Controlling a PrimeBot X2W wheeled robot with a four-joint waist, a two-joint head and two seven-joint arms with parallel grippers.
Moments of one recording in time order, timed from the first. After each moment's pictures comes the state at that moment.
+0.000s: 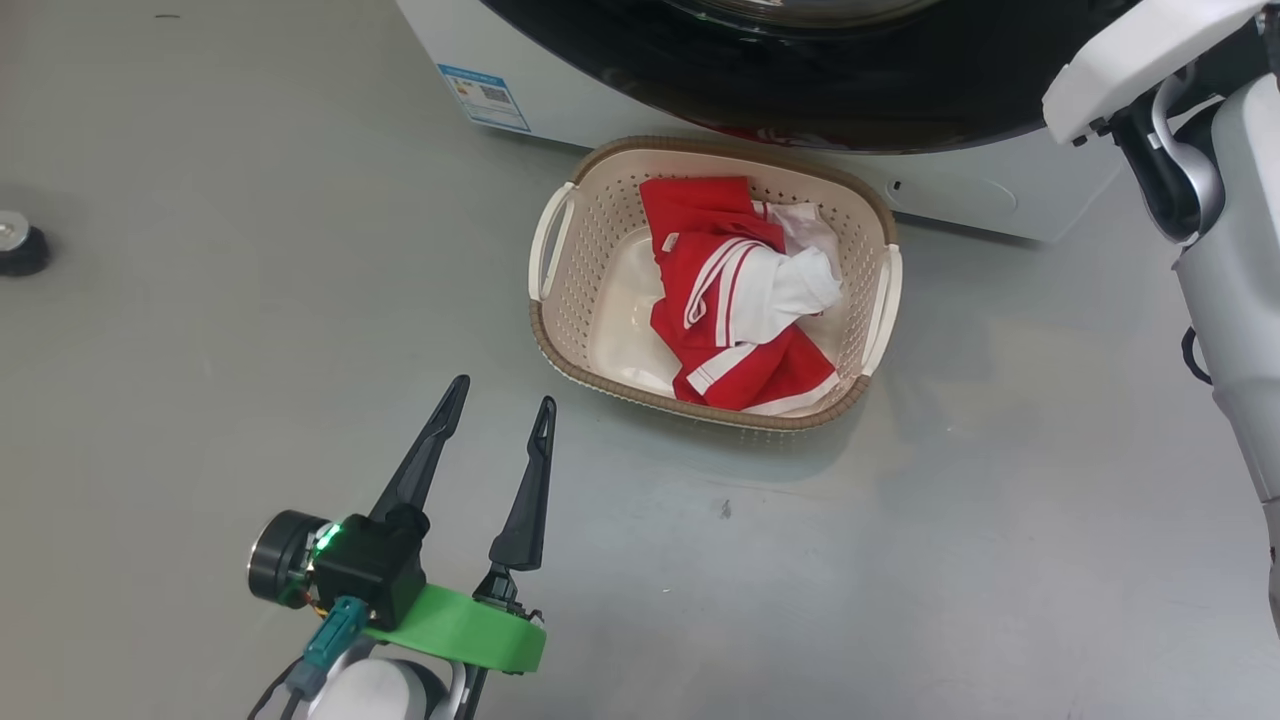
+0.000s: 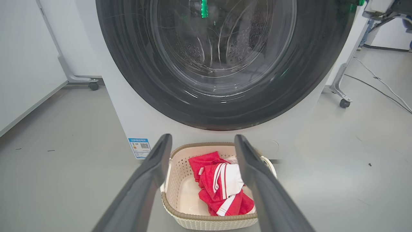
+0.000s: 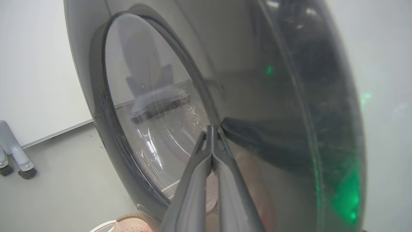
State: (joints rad) left arm -0.14 0.05 -0.42 0.00 -0.30 0.07 -0.24; right arm -0.99 -0.28 0.37 0.59 0.36 0.13 -0.11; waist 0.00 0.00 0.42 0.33
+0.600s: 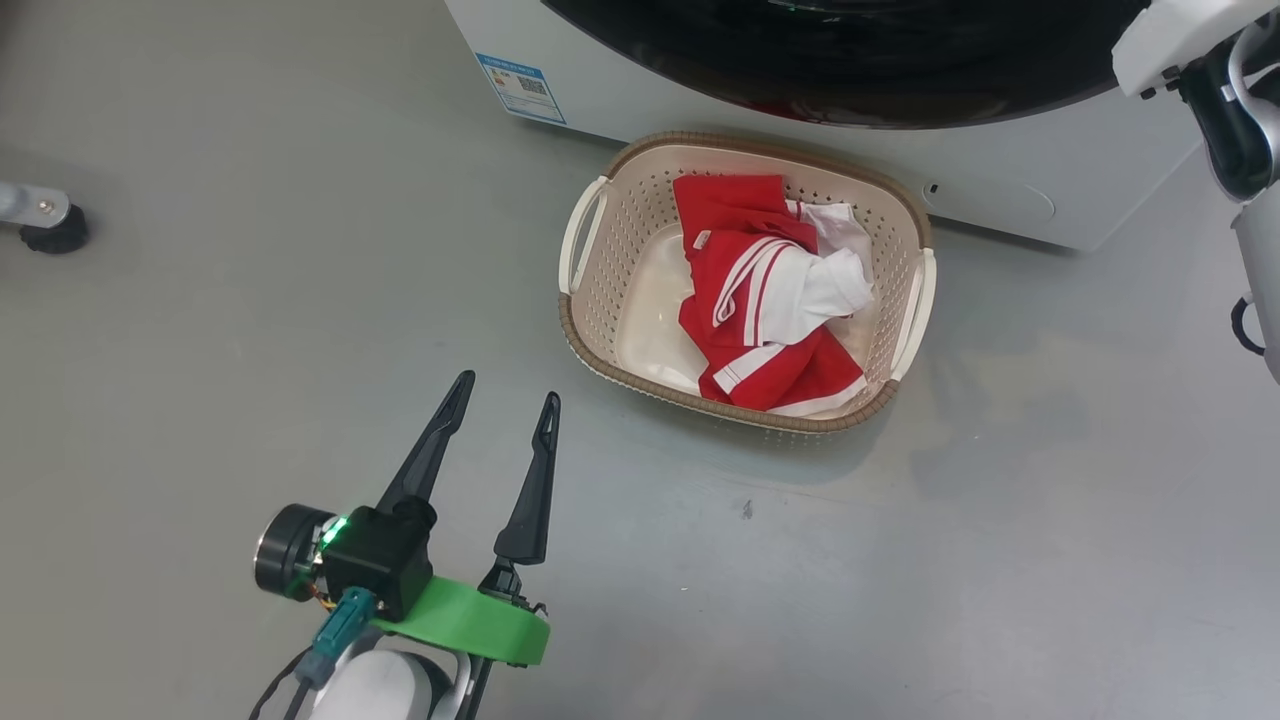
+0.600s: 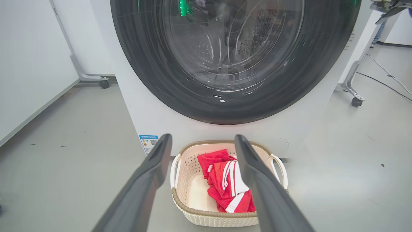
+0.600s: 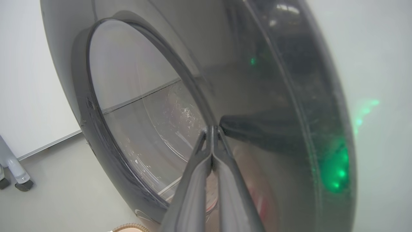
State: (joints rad) left arm -0.16 0.05 -0.43 0.04 -0.30 0.07 -0.25; right arm -1.08 -0.31 0.34 0.73 0.39 0.14 -0.14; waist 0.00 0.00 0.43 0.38
